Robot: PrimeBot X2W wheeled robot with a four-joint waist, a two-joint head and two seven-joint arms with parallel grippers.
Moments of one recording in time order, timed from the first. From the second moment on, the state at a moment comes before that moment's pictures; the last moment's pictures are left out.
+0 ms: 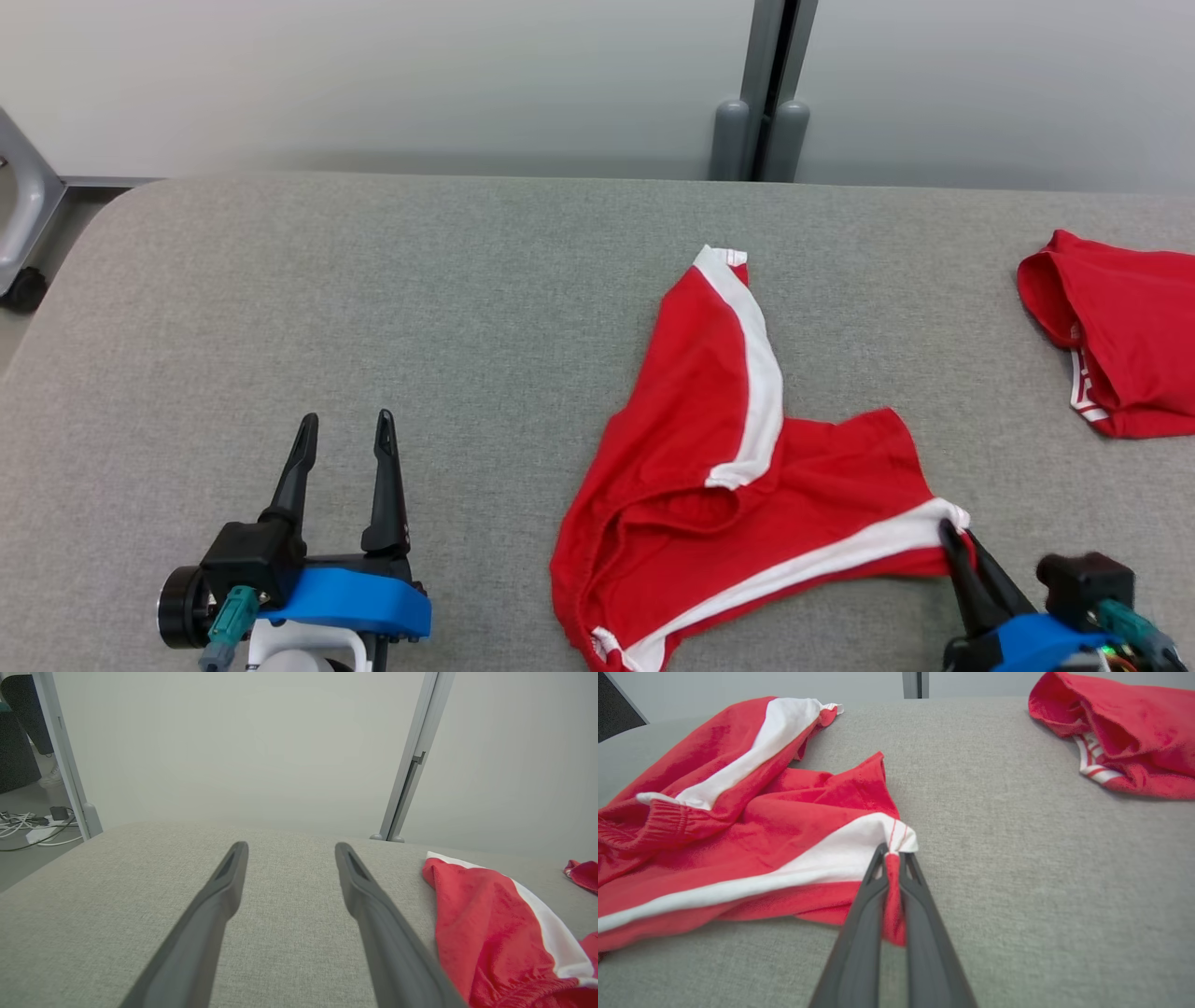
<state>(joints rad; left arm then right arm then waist) -0.09 0.05 -0.11 0.25 -0.20 -0.04 -0.26 -0.05 -0.15 0.03 0.41 0.22 0.13 -0.15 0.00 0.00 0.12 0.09</state>
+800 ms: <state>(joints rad) -0.08 0.05 -0.10 0.25 -0.18 -0.05 -0.26 0.01 -0.05 -0.07 0.04 0.16 0.13 -0.22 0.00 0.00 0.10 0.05</state>
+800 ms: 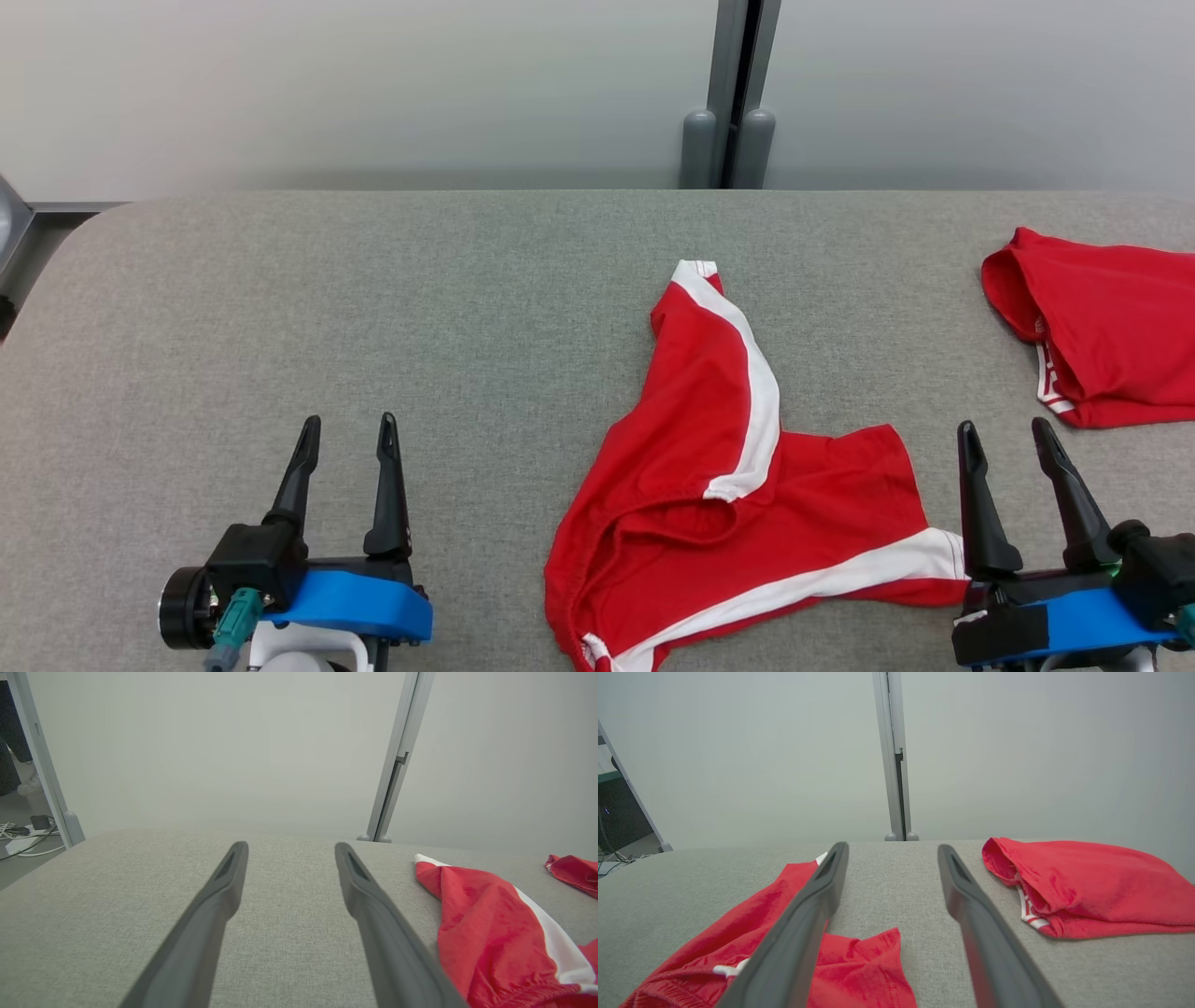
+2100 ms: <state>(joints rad) -0.30 0.11 -0.75 0.53 -0.20 -0.13 -0.17 -0.06 -0.05 -0.05 0.14 0.20 0.13 -0.26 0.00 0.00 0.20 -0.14</state>
